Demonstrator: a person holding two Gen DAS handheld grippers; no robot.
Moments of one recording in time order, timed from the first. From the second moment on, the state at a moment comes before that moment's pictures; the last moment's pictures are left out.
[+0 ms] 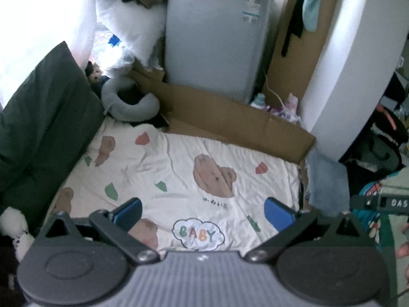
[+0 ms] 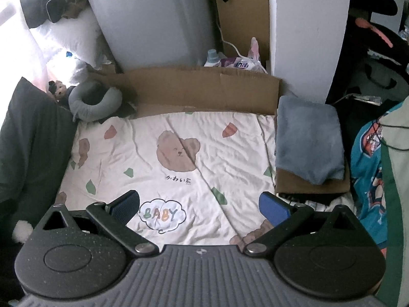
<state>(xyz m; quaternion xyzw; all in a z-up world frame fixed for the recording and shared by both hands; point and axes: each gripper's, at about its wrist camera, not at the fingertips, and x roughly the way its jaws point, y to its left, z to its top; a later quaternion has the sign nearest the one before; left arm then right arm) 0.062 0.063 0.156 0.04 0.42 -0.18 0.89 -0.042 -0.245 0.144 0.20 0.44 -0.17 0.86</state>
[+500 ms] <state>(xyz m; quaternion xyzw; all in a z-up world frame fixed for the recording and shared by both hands) 0.046 0.034 0.115 0.05 0.42 -0.18 0.89 -0.051 -0.211 0.115 0.17 0.47 -0.13 0.86</state>
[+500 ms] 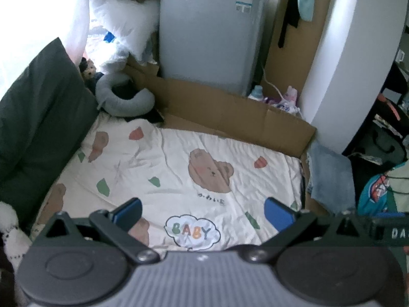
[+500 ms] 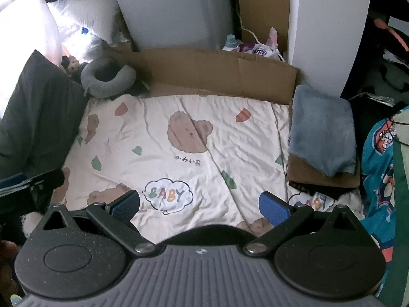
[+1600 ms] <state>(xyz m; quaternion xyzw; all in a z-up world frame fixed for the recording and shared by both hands) 0.049 0.012 0.078 0.09 0.43 -0.17 0.88 -0.055 -0.213 0.098 0.16 0.46 -0.11 0.87</state>
